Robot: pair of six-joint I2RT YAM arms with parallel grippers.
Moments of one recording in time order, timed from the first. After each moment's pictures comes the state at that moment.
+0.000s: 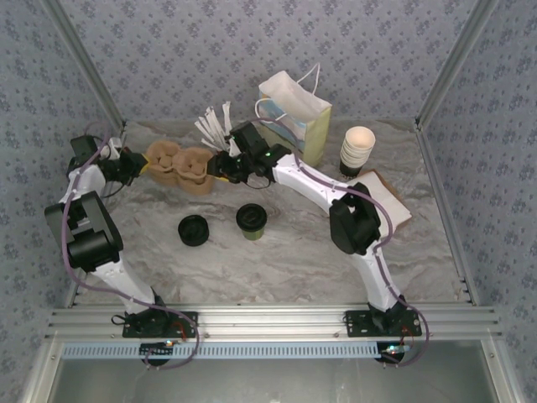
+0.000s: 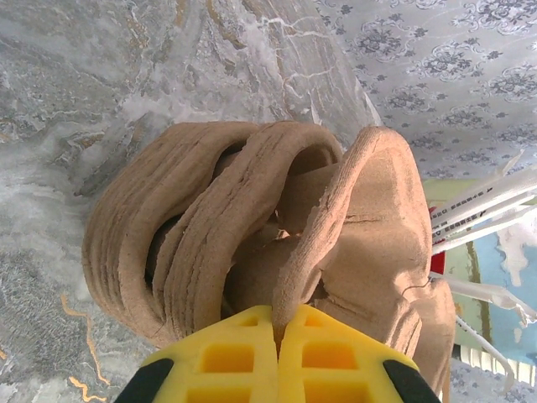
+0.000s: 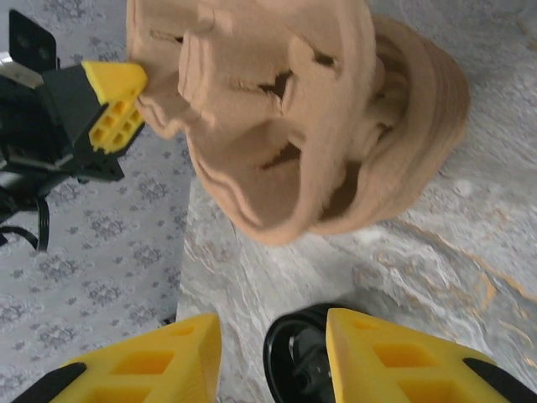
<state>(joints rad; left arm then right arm) 0.41 1.81 1.33 -0.44 0.79 -0.49 0.76 2.23 2.02 -0.46 -0.45 0.87</state>
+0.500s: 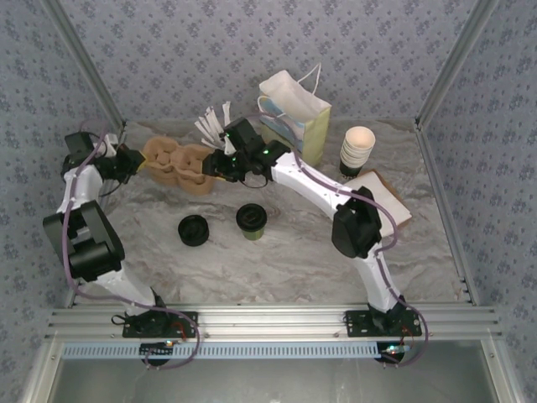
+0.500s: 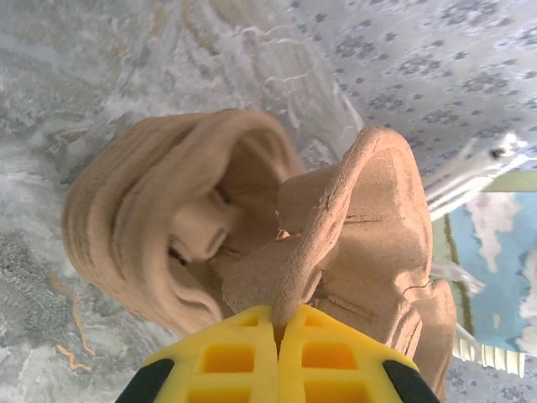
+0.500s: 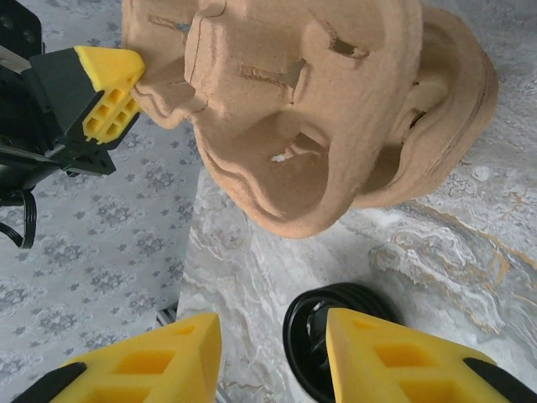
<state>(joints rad) 0.41 1.69 1.33 -0.51 0.77 -0.49 0.79 2.15 2.08 -0.60 -0.39 0.82</state>
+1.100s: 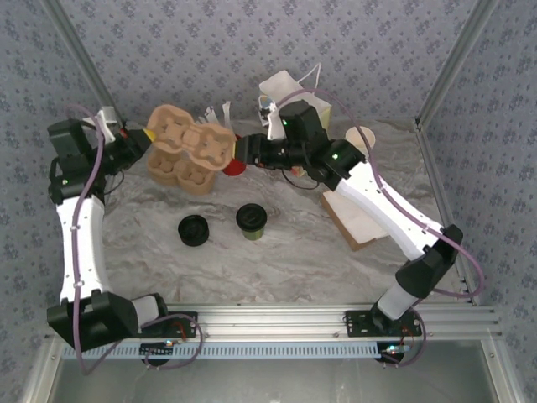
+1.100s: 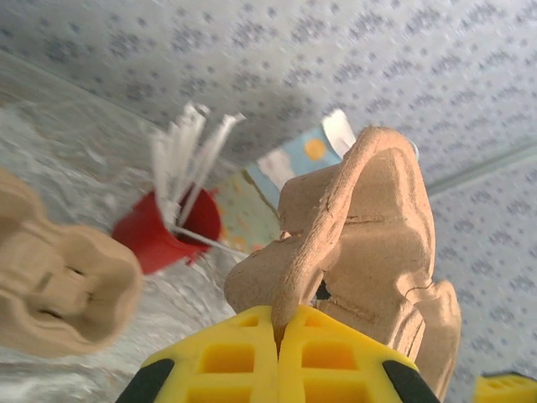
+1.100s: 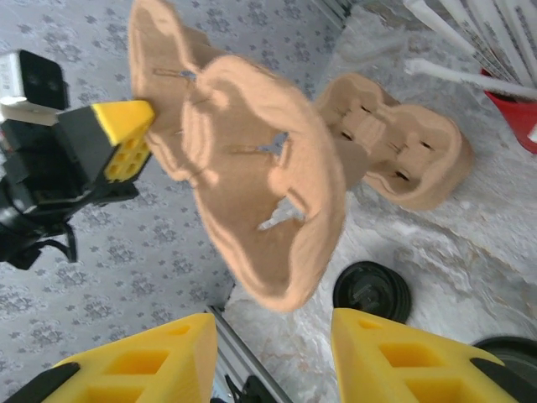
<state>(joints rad) 0.24 1.19 1.31 -0.55 0.80 -0.60 0.75 1.60 1.74 -0.58 -0.36 0.74</state>
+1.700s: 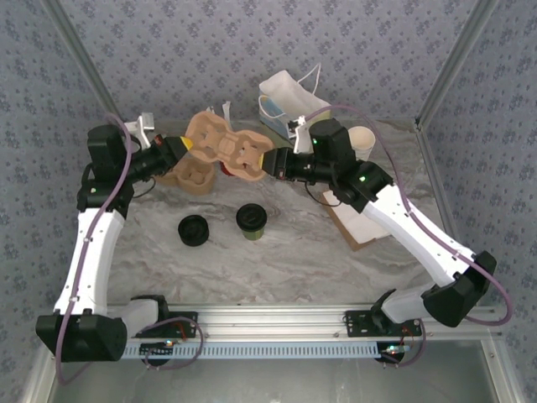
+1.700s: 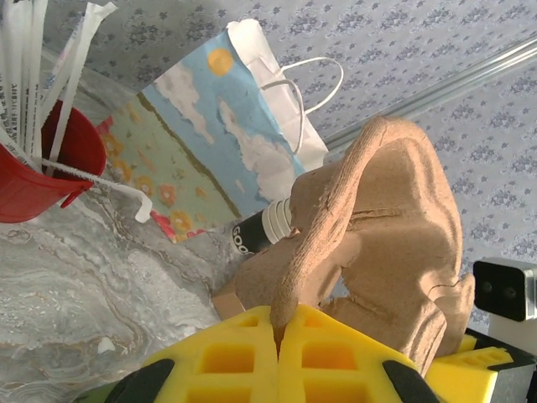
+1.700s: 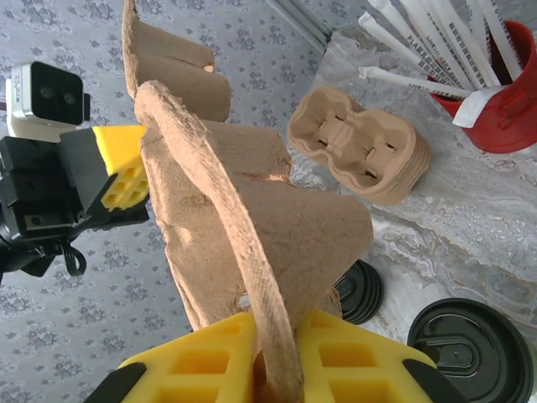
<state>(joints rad) -0.02 1.12 1.21 -0.42 0.75 -0.77 0.70 1.37 1.46 -0.47 -0.35 0.74</state>
